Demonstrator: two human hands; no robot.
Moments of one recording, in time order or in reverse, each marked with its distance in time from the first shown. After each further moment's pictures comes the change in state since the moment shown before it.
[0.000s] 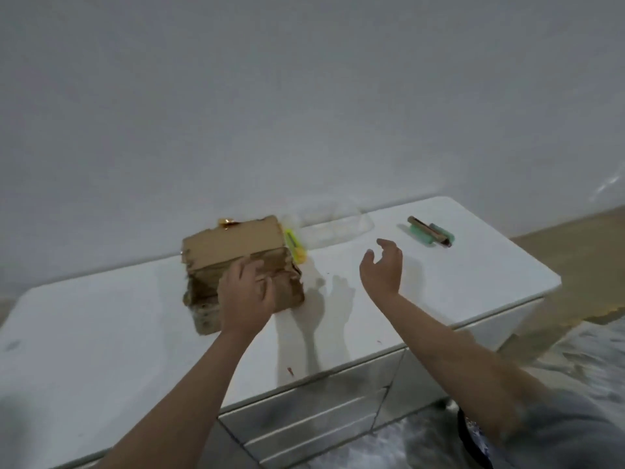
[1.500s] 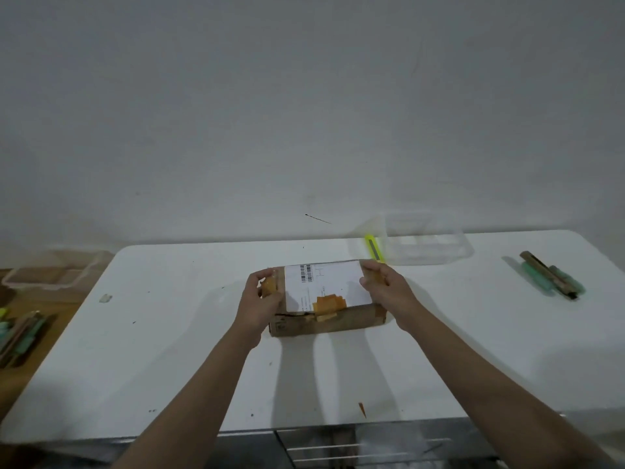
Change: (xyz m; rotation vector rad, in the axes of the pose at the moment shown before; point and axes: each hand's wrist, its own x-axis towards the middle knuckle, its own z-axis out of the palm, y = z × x) left_hand 0.022 -0.103 -0.041 -0.791 -0.120 -0.877; right_hand -0.015 -0.030 0.116 0.167 -0.777 0.173
